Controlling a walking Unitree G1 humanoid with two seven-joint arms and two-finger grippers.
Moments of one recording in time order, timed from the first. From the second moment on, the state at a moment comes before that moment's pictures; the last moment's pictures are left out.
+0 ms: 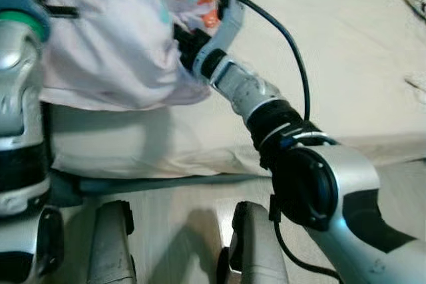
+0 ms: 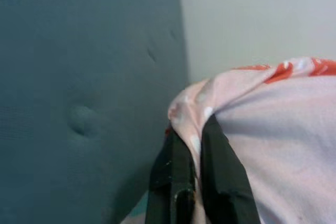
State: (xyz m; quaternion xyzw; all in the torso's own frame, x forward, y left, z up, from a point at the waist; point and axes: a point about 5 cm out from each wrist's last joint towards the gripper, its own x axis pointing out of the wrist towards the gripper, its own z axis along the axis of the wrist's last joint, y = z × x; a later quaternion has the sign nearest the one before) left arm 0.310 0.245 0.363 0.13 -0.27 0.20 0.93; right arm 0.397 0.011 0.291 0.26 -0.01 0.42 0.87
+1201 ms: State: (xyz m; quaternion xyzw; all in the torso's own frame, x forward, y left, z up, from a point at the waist) left arm 0.322 0.226 0.250 0.27 -0.08 0.15 0.95; right arm 0.407 -0.115 0.182 0.27 0.04 0.21 0.94
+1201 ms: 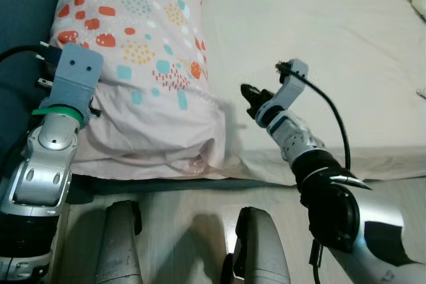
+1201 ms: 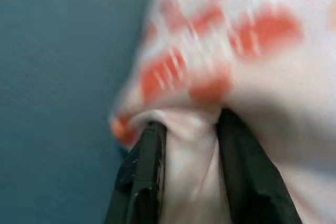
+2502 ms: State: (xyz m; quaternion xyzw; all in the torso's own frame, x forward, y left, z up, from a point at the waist) left arm 0.292 0.143 0.230 0.03 -0.12 -0.08 0.99; right arm 0.330 -0.143 0.178 0.11 -0.14 0.20 0.96
